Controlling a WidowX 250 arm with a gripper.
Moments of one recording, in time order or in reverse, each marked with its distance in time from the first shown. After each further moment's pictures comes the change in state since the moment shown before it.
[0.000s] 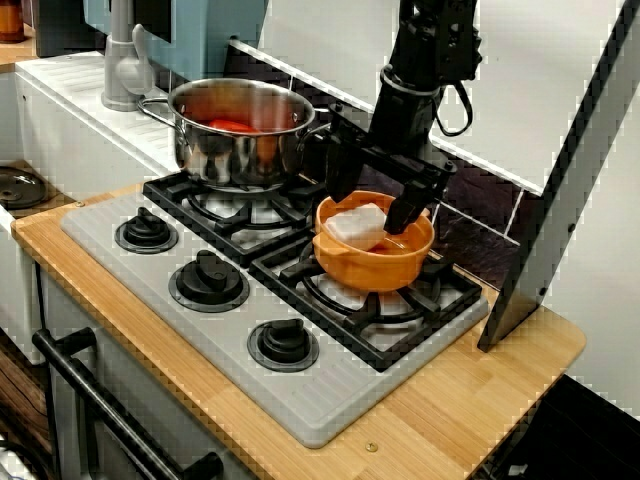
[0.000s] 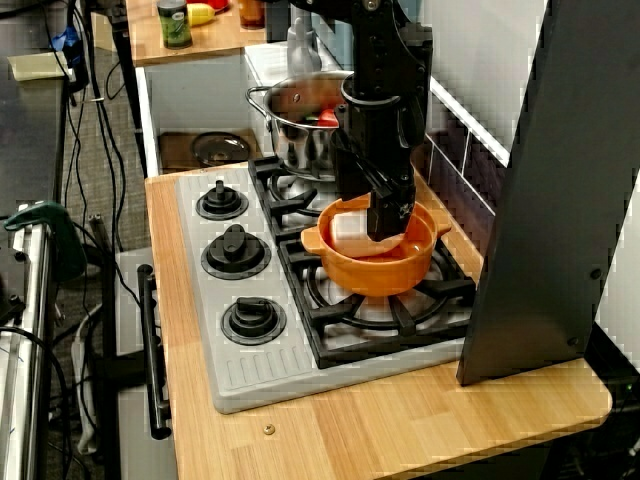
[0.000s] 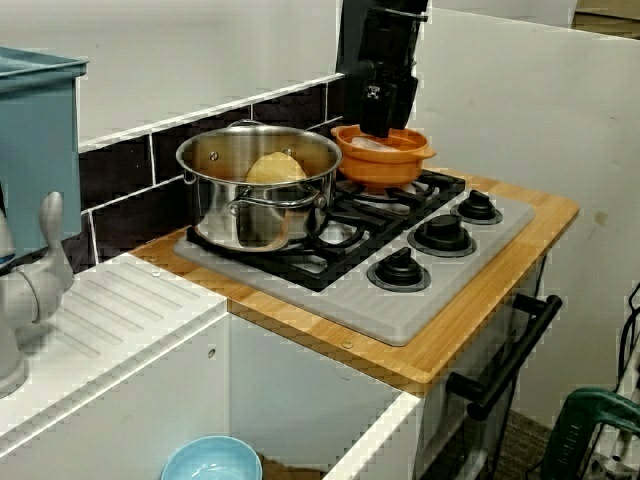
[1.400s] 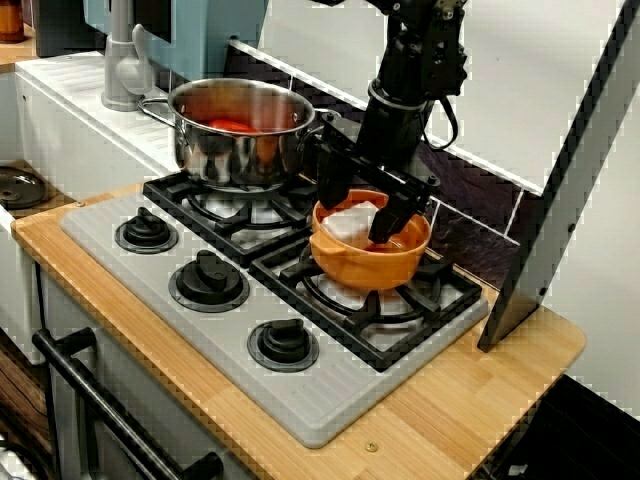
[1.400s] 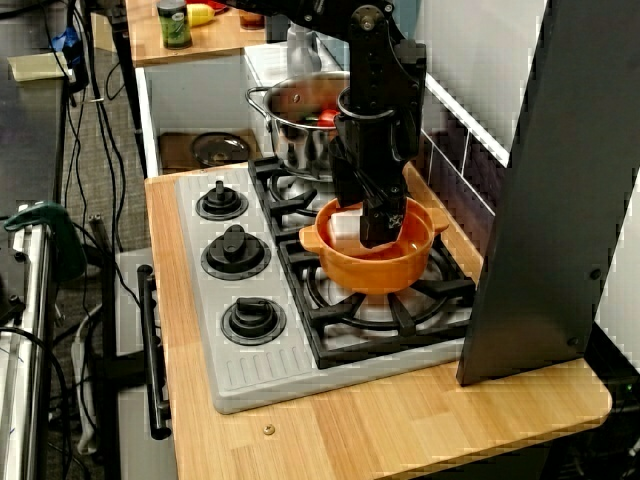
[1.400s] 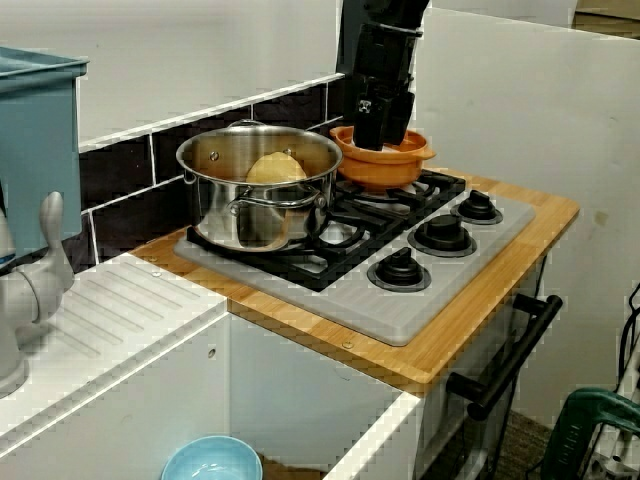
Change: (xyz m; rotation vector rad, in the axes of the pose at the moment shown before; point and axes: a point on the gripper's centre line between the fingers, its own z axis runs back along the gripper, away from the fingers) arm -0.001 0.008 -0.014 0.022 0.008 -0.056
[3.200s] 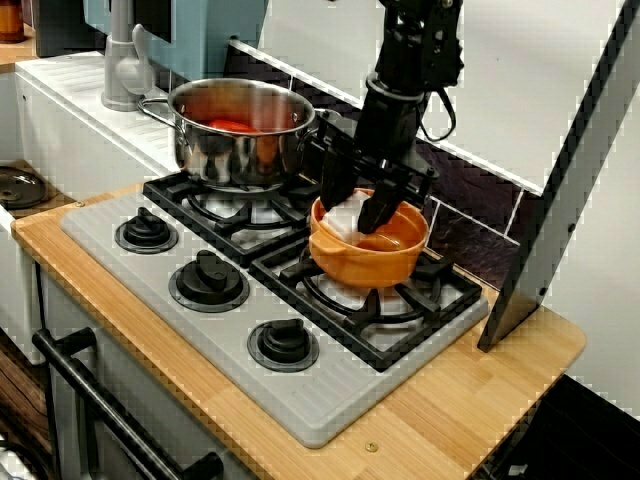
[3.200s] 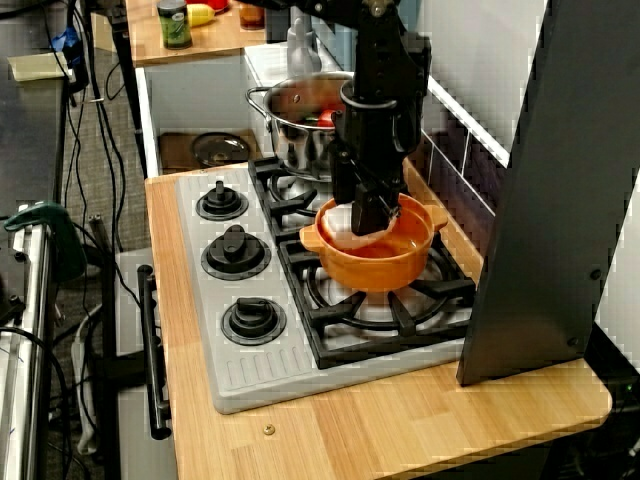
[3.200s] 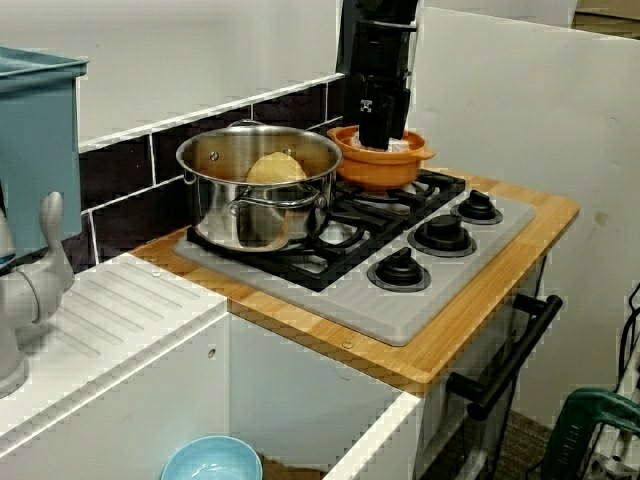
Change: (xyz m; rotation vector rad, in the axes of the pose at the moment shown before) arm -0.003 0.003 0.004 -0.039 0.072 0.038
